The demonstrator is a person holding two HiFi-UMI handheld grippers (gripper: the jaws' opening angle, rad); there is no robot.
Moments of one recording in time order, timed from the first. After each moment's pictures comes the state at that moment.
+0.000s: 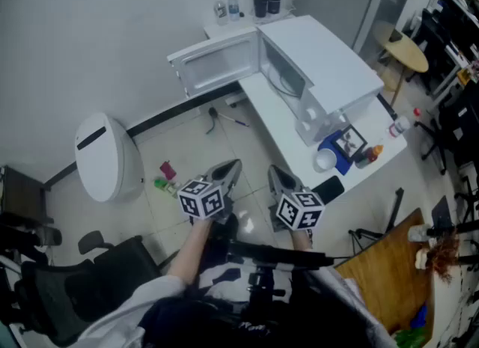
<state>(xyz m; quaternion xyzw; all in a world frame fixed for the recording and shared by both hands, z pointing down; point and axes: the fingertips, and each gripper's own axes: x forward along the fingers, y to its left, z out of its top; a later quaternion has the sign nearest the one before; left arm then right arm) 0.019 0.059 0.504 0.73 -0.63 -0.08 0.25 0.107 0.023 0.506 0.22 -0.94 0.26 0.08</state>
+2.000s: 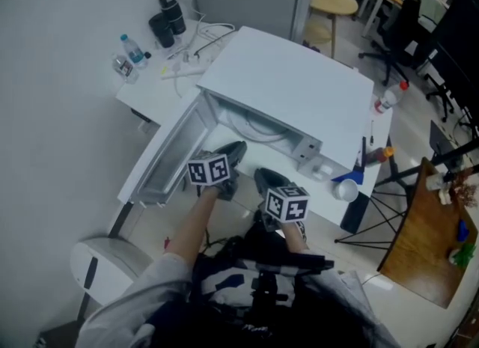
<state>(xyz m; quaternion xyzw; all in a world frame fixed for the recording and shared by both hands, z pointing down) -0.109 -0.296 0.579 0.83 -0.41 0.03 0.37 -0.052 -0.206 0.575 0.46 -0.81 0.35 0.09</state>
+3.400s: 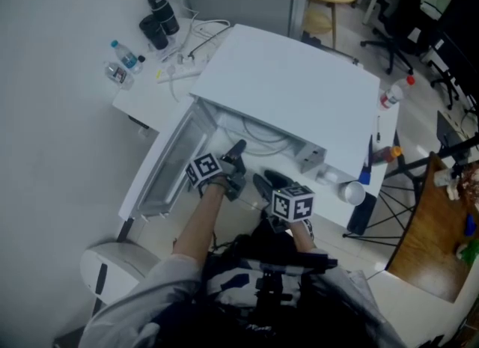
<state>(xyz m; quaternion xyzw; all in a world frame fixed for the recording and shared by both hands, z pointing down) -0.114 -0.326 0.609 0.70 -0.37 -0.17 0.59 -0.055 -0.217 0.600 0.41 -0.81 0.40 0.10</state>
